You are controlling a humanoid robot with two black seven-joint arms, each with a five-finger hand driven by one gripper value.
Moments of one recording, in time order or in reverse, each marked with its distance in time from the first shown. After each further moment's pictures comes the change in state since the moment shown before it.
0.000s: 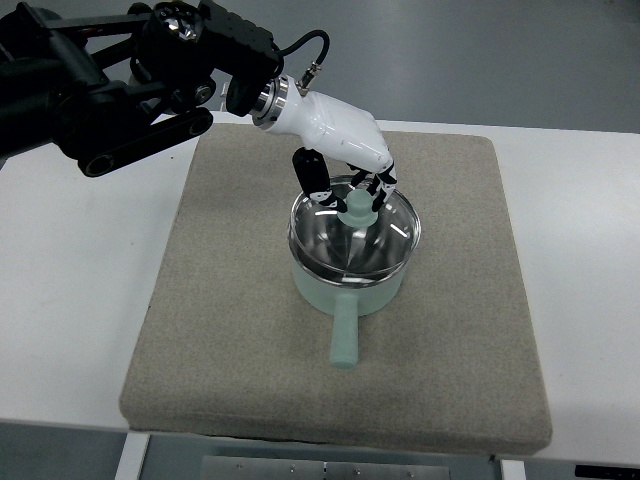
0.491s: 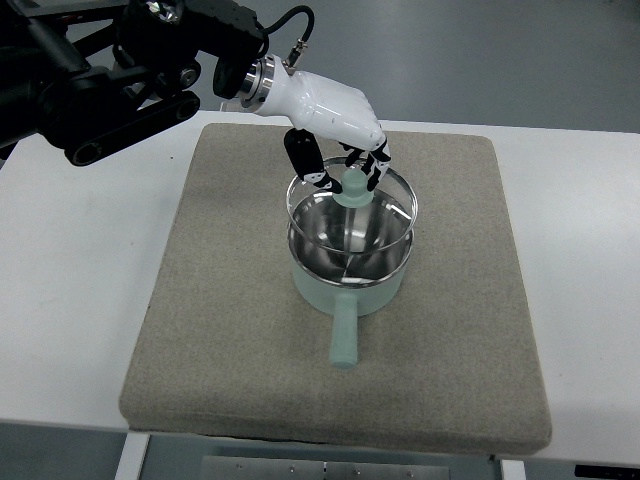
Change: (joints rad) left arm 0.006 0.038 -0.035 0.020 0.006 0.000 0.000; right arm 0.000 0.000 0.000 0.000 0.000 0.000 0.000
